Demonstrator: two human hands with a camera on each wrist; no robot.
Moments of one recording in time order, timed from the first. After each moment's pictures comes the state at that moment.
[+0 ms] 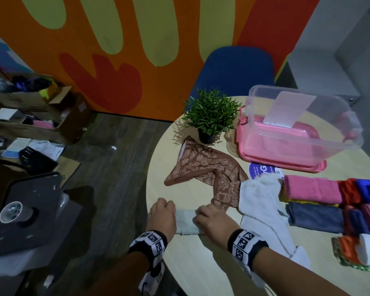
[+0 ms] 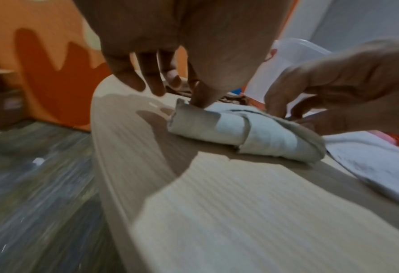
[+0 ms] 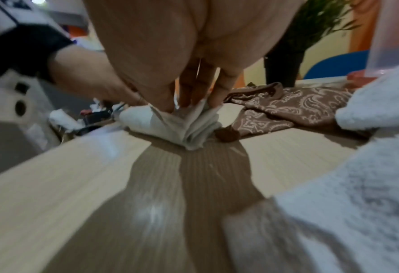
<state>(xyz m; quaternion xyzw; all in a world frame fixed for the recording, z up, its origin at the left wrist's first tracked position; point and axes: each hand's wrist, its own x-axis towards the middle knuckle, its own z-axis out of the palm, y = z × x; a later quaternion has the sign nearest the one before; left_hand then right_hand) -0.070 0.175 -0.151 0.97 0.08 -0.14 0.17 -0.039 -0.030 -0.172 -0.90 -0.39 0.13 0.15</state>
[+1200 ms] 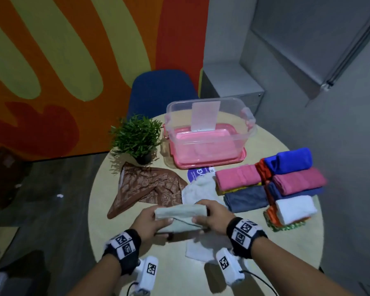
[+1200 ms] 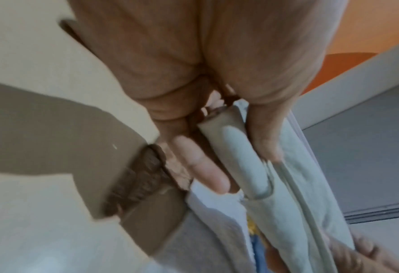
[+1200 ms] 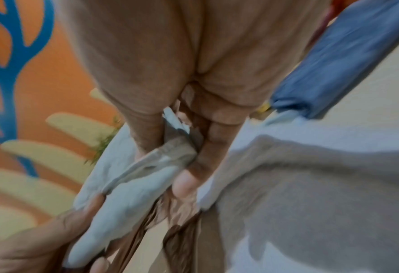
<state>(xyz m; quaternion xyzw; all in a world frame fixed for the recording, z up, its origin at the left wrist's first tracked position) -0.013 0.077 -0.094 0.75 0.01 -0.30 0.60 -0.042 -0.172 -0.086 -0.85 0.04 0.23 0.48</state>
